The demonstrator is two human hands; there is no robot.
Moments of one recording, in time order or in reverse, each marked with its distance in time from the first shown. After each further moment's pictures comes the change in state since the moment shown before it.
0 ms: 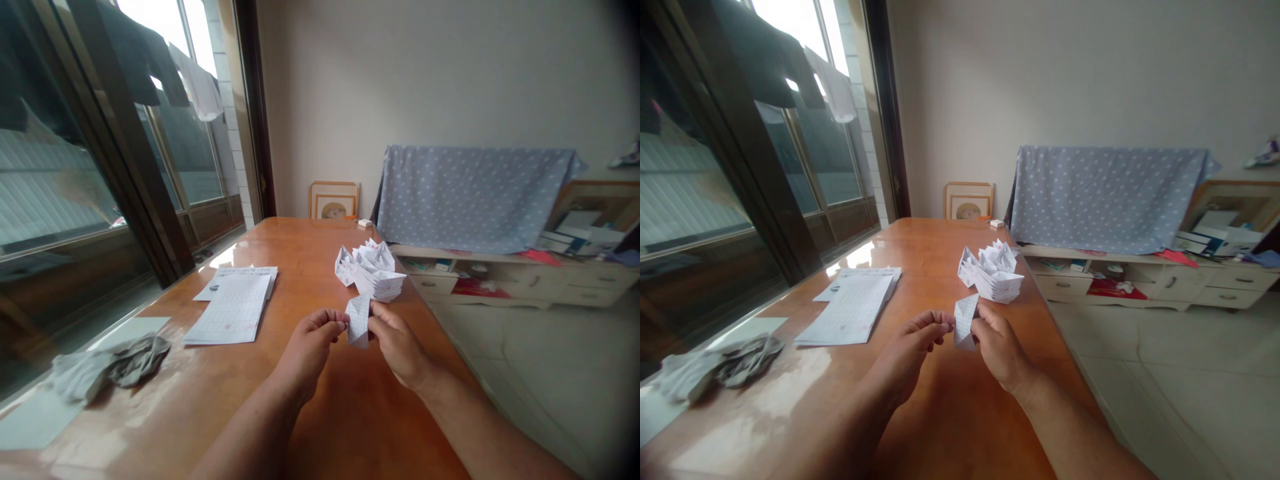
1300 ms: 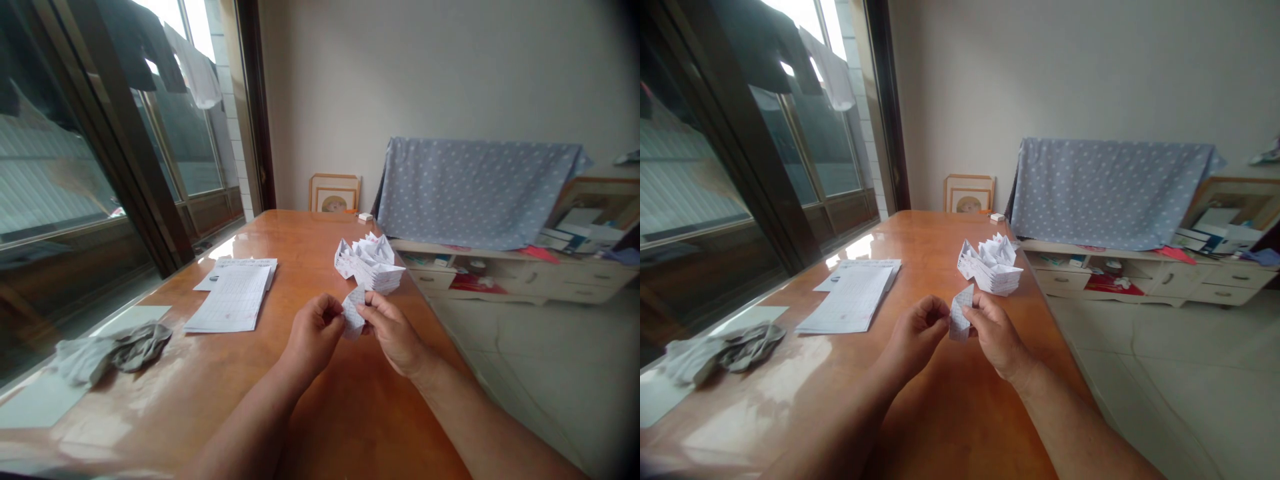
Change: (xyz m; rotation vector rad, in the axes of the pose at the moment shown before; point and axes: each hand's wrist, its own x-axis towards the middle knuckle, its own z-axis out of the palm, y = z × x) left_hand 0.013 -0.020 -0.004 0.381 0.039 0.348; right_hand -0.001 0.000 -0.001 0.141 -0.050 0.060
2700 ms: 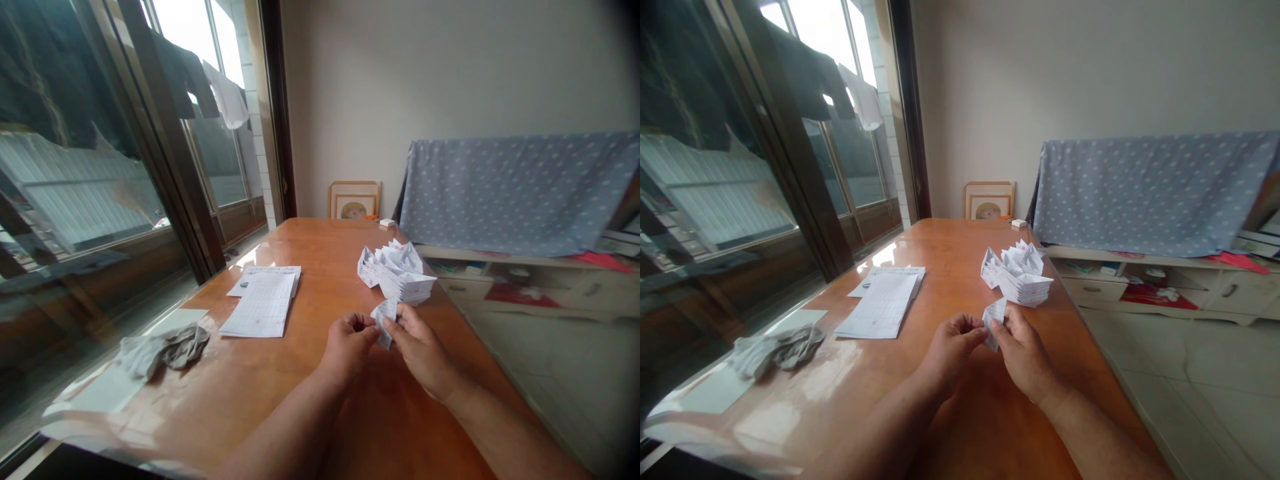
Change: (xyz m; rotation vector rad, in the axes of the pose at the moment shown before) left_hand 0.000 -0.018 0.023 -0.461 0.022 -0.310; right_hand 0.006 0.031 -0.005 -0.184 0.073 -0.101
